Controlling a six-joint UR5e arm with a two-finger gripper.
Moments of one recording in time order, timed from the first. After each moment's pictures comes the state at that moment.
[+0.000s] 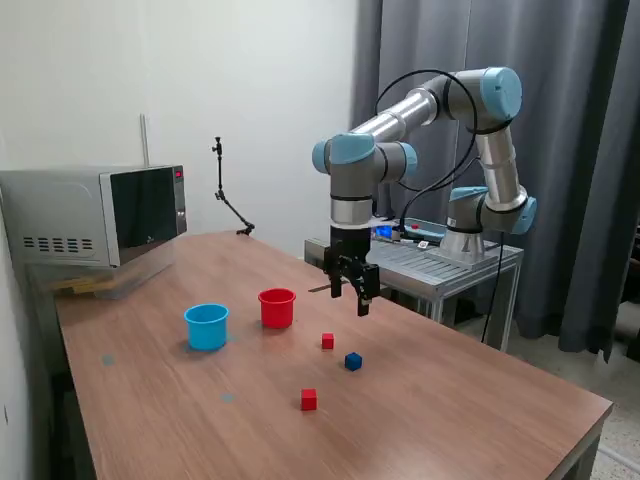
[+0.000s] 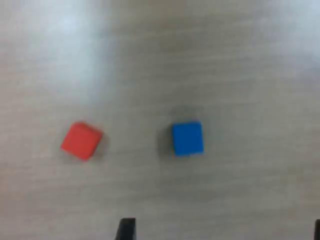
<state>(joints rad) 0.05 -0.88 1.28 -1.93 -1.56 -2.92</state>
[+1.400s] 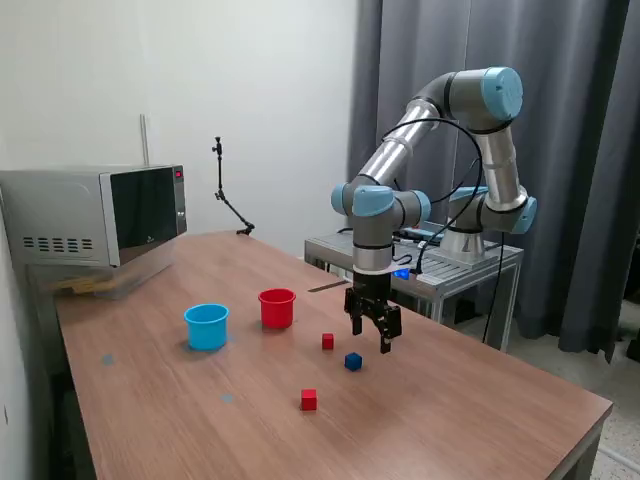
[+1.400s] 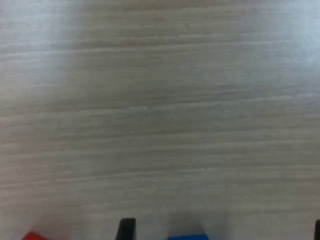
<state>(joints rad) 0.05 -0.88 1.57 -2.25 -1.52 -2.95</state>
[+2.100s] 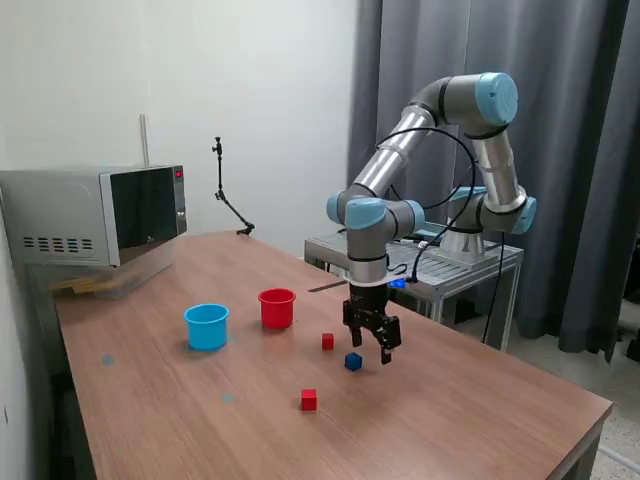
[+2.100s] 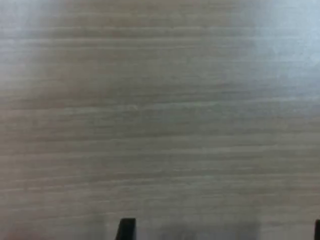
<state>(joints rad) 0.04 -0.83 1.55 -2.24 -1.47 -2.98</state>
